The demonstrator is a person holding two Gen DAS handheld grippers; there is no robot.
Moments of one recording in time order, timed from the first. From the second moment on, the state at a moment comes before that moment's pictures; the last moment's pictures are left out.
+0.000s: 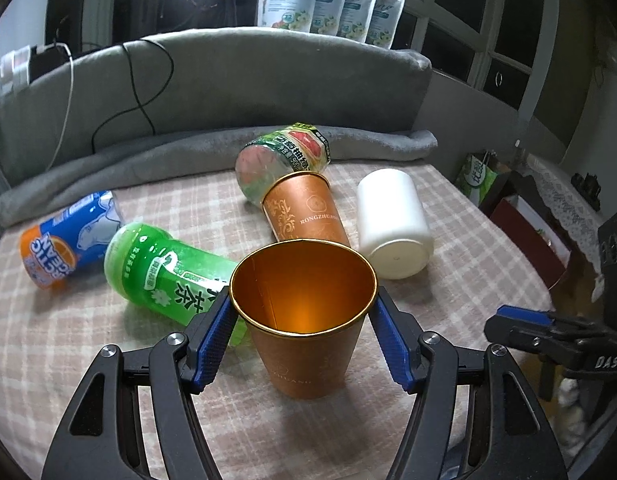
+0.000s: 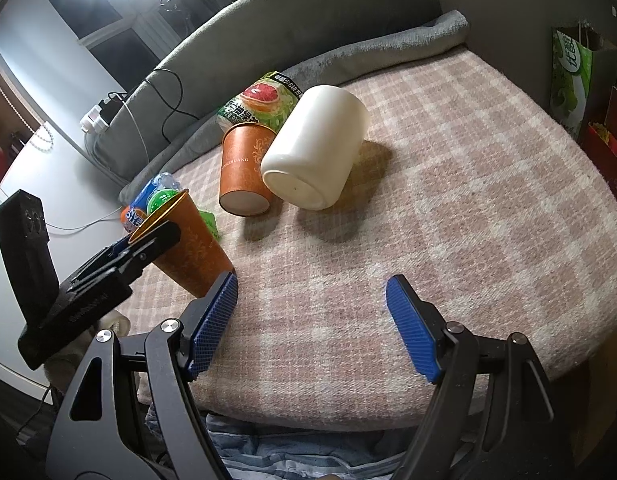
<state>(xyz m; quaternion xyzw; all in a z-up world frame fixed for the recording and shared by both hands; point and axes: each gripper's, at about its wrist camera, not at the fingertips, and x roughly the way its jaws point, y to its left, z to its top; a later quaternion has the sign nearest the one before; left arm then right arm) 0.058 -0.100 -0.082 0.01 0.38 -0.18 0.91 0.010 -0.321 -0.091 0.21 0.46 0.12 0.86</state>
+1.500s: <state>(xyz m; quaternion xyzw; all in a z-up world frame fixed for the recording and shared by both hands) 0.034 -0.084 -0.080 -0.02 0.41 -0.22 0.88 0.005 -0.303 -0.070 0.17 0.44 0.12 0.87</state>
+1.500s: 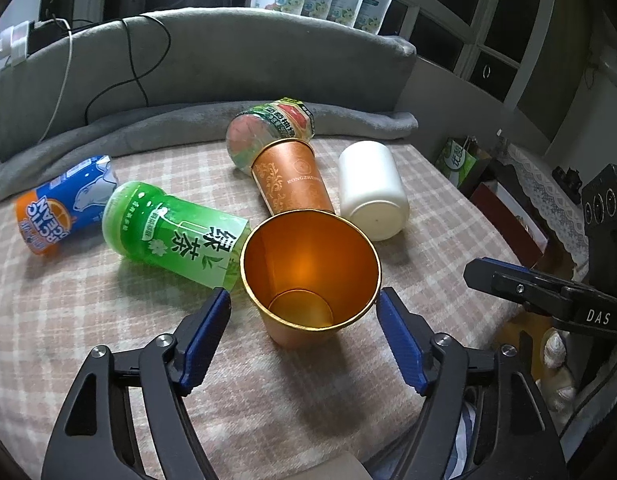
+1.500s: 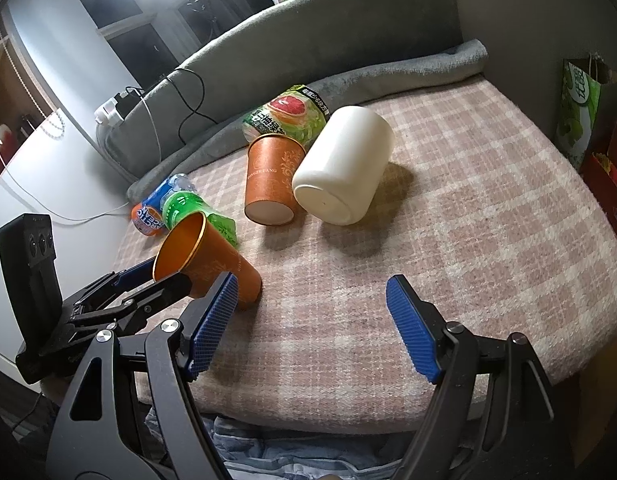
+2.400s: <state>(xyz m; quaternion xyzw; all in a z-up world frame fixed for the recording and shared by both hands) -0.028 -0.031 -0.015 -0.02 0.21 -0.05 0.98 -0.010 -0.264 -0.018 0.04 0.27 0.05 0.96</state>
